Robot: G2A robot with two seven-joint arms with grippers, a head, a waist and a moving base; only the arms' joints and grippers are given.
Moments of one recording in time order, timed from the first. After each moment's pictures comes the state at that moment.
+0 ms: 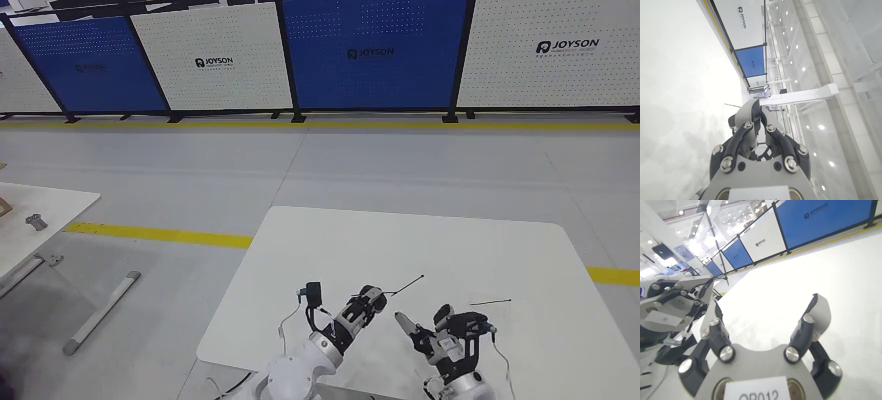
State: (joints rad) left arm 1.60 -1.25 -1.02 -1.82 -0.20 -0.05 0.03; right arm -1.69 -1.29 1.16 -1.73 -1.02 -0.15 -0.08
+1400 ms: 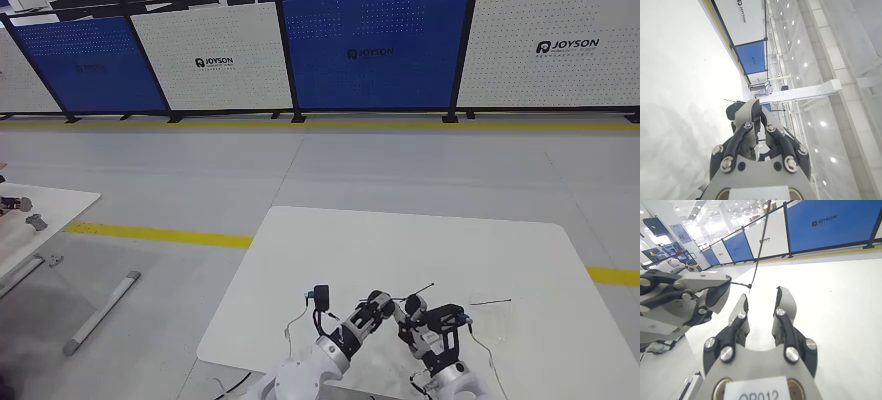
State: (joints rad) left arm 1.59 -1.26 -0.98 -1.80 -0.15 -0.05 0.03; right arm -1.61 -1.30 1.10 -1.69 -1.07 -0.16 -0.04
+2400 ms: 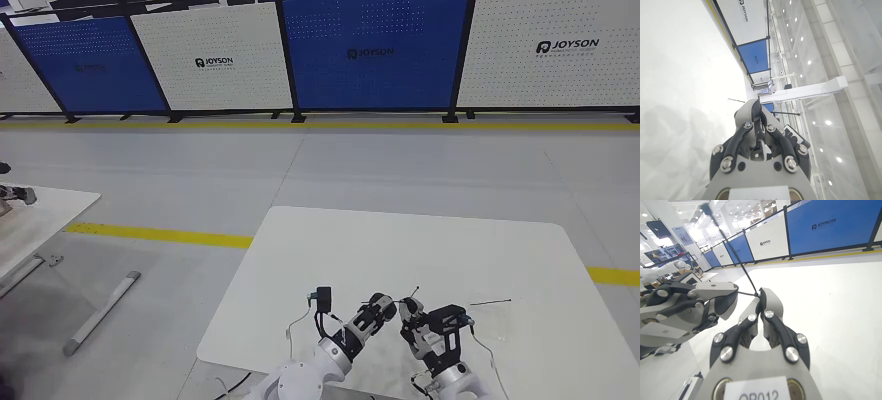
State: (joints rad) left arm 1.58 -1.26 -0.97 -1.78 -0.13 -0.06 0.04; right arm -1.62 -1.30 1.10 -1.69 -1.08 -0.16 -0.05
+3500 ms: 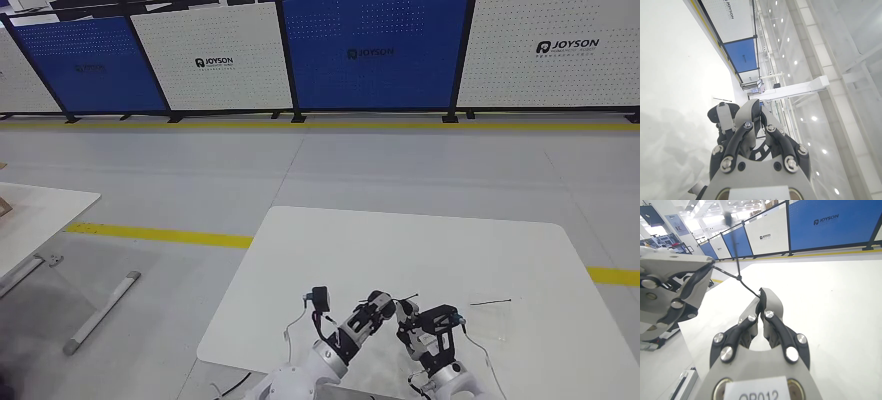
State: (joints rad) left arm 1.63 -1.26 -1.01 -1.82 -0.16 -0.17 0.00; right arm -1.60 -1.30 1.08 -1.68 -1.12 -0.14 -0.03
